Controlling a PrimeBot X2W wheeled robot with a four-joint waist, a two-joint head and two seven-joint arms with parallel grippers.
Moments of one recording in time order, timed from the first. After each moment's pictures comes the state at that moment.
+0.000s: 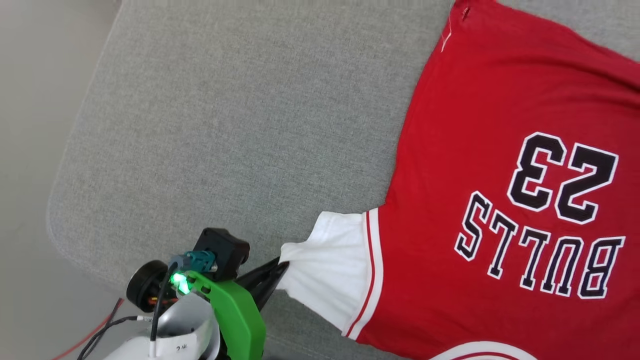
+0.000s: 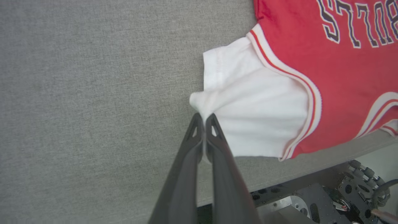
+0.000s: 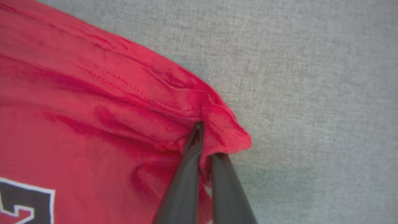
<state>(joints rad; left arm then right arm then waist) -0.23 0.66 -0.69 -0.42 -0.71 0.16 0.46 -0.67 -0.49 -0.27 0.31 0.22 0.13 1.15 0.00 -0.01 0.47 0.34</state>
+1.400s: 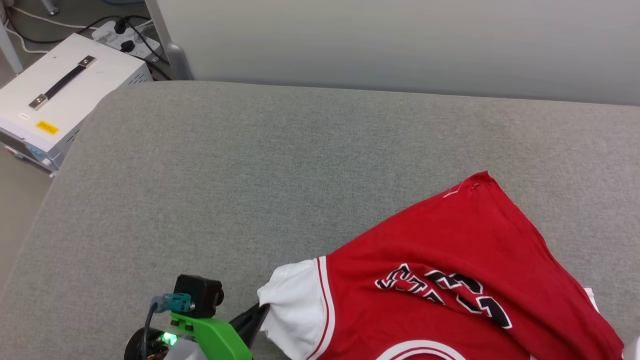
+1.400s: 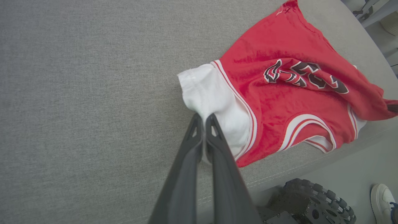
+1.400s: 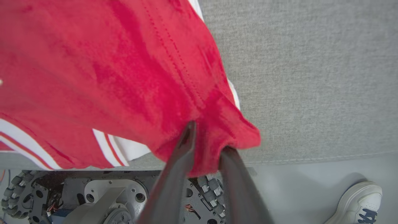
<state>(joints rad) -0.04 0.61 -0.65 -0.28 -0.82 0.22 0.30 0.17 -0.27 -0.31 -0.06 0.38 0.13 1.04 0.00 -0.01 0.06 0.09</state>
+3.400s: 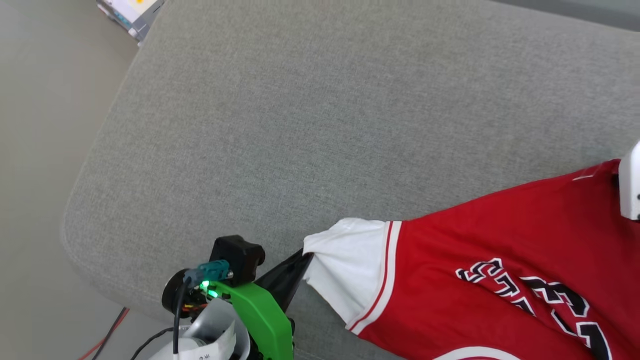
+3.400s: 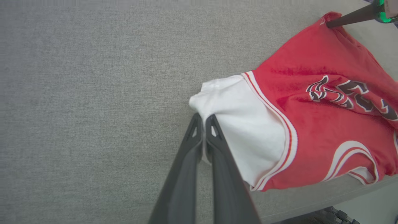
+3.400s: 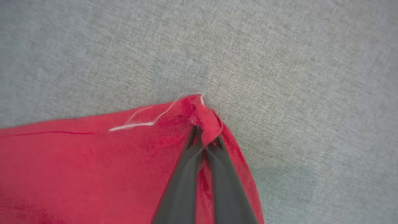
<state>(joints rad) -0.21 0.51 -0.72 -0.28 -0.70 0.17 0.24 -0.53 -0.52 0.05 0.26 0.42 0.13 1.02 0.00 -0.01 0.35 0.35</state>
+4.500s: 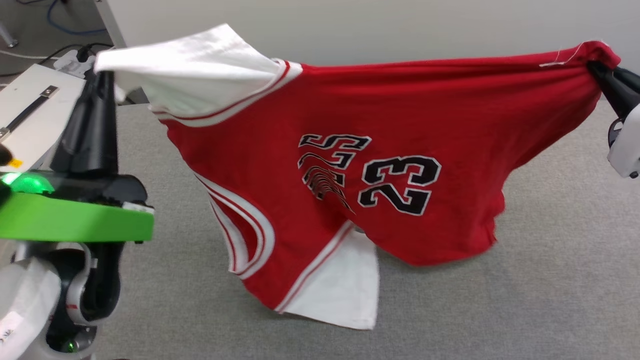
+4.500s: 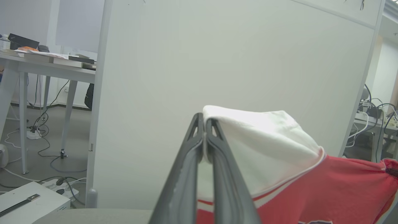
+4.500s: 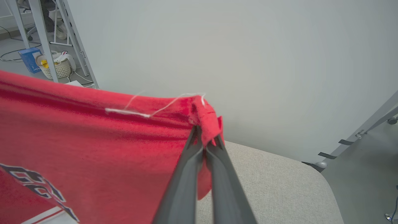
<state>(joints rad) -0.30 0.57 -0.23 -0.45 -0.77 0.30 -0.08 -0.54 -0.48 0.05 -0.09 0.52 0.13 0.63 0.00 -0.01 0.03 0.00</state>
